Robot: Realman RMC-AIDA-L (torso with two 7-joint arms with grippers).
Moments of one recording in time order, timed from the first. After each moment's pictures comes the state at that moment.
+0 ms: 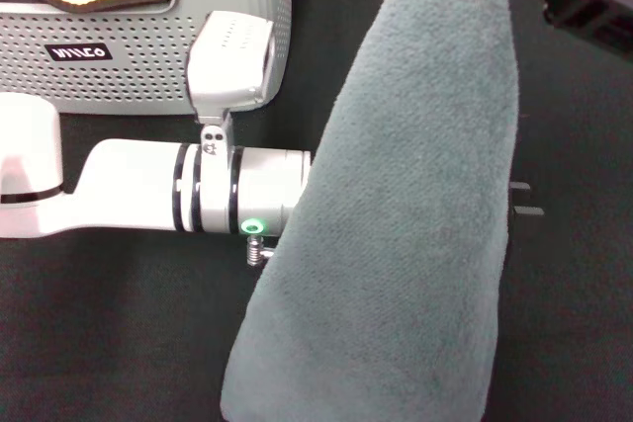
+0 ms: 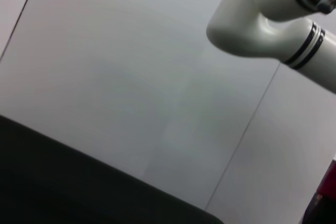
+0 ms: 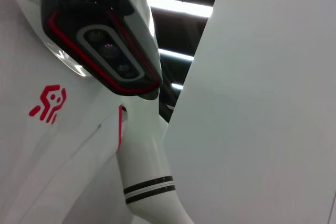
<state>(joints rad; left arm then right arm) -0.78 -2.11 1.63 0.21 1.05 1.49 -1.27 0.64 1.91 -1.36 -1.15 2.20 1.83 -1.81</state>
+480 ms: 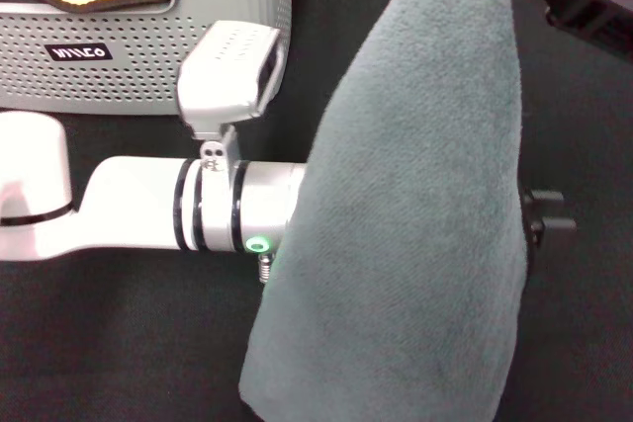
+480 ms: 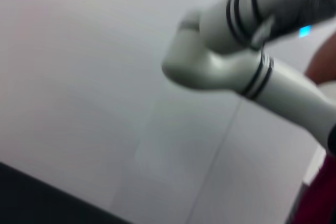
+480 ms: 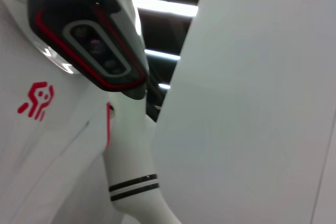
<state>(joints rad) -0.69 -2.11 1.79 0.35 0.89 1.51 -1.29 0.62 1.91 -1.36 -1.10 2.20 1.83 -1.81</state>
